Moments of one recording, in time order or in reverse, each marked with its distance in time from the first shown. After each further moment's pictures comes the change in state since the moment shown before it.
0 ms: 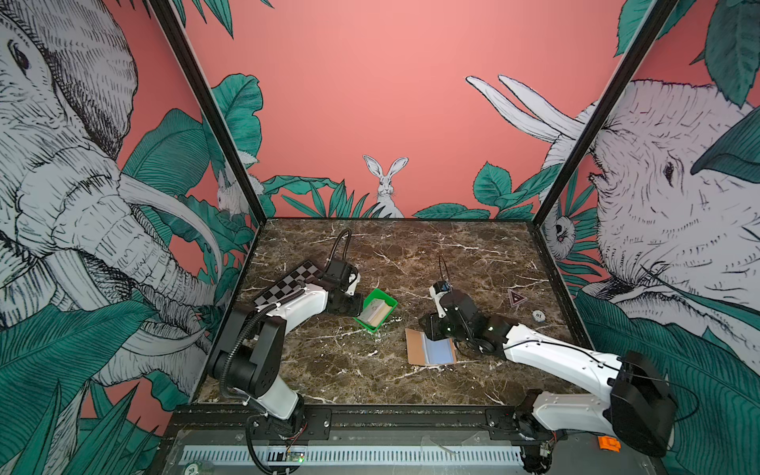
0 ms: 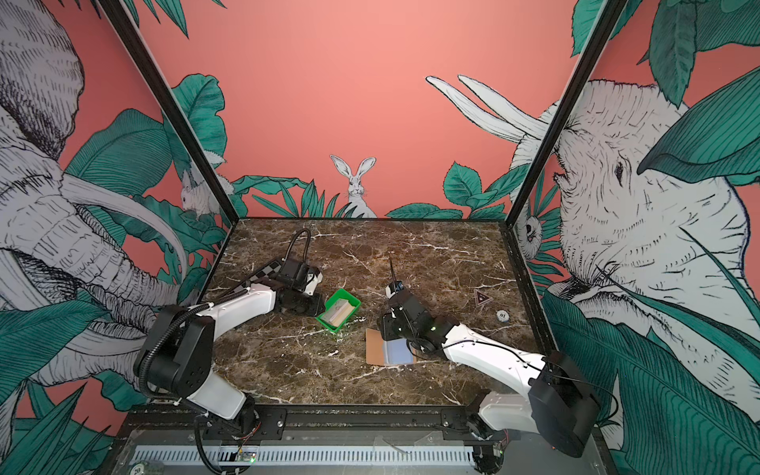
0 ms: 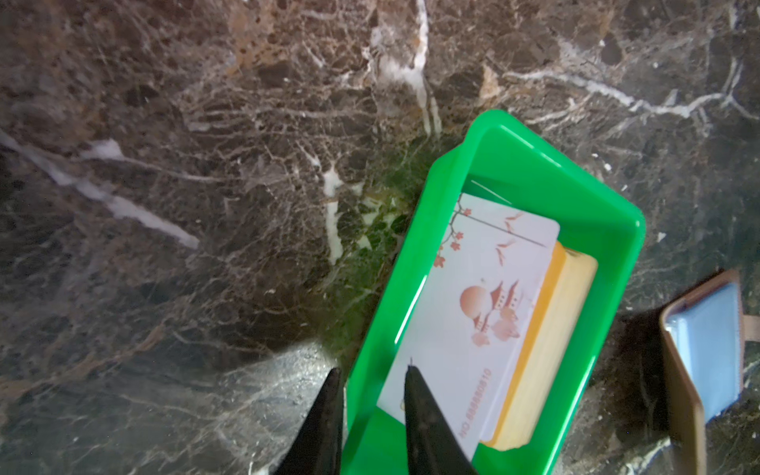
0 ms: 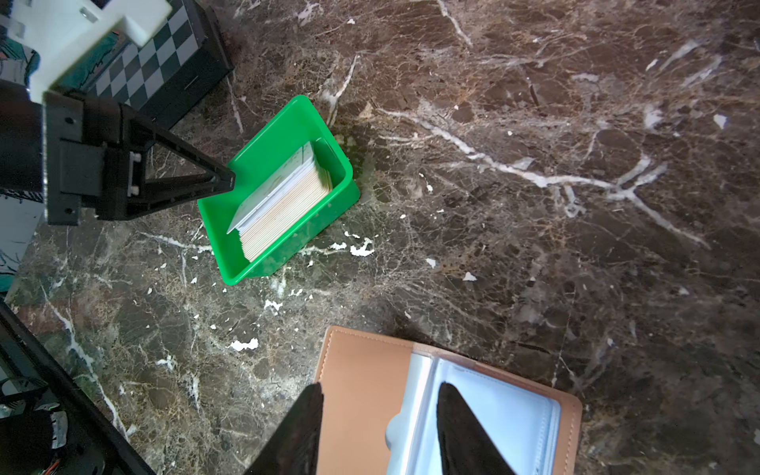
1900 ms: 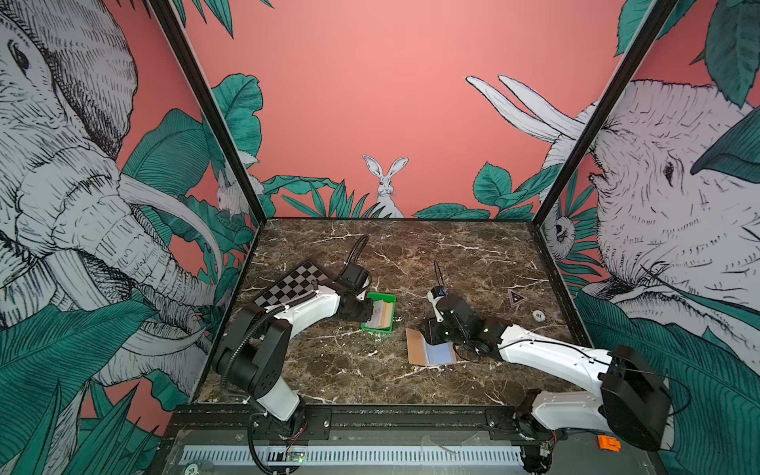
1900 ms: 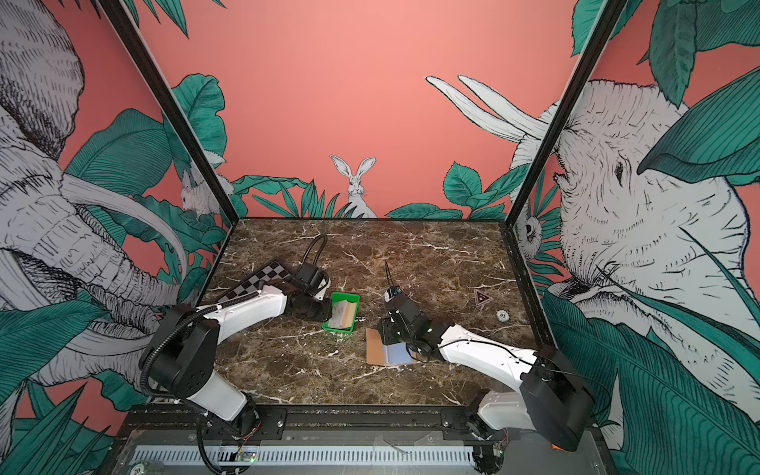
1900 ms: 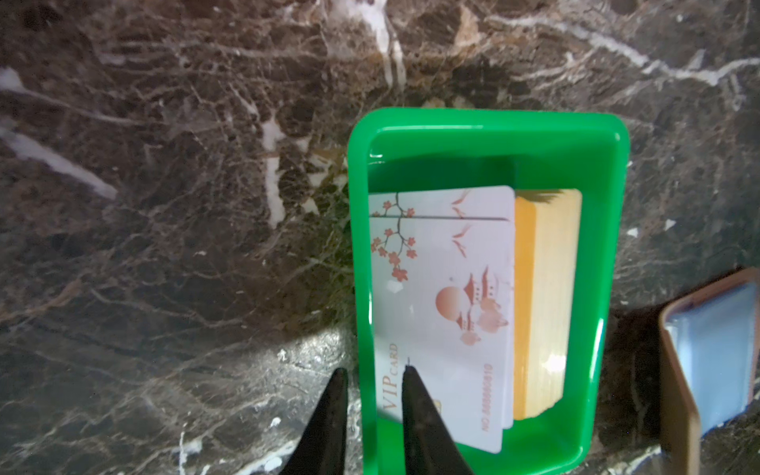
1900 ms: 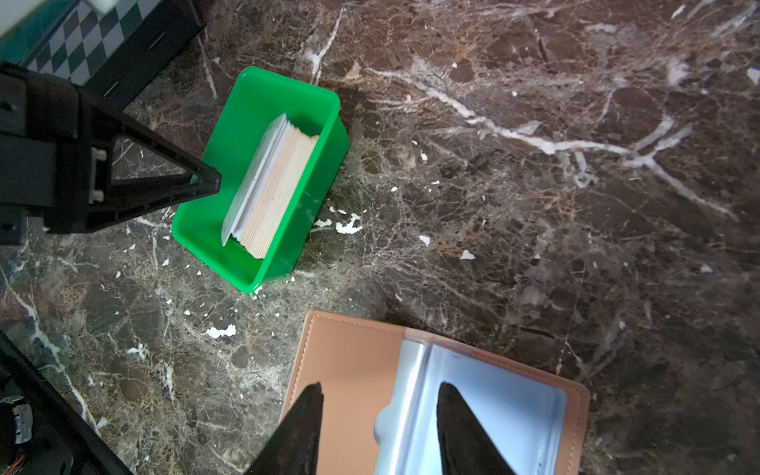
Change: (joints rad) left arm -0.140 0.016 0.036 -0.060 -0.093 -0.152; right arm 0.011 0.038 -0.023 0.007 0.004 0.001
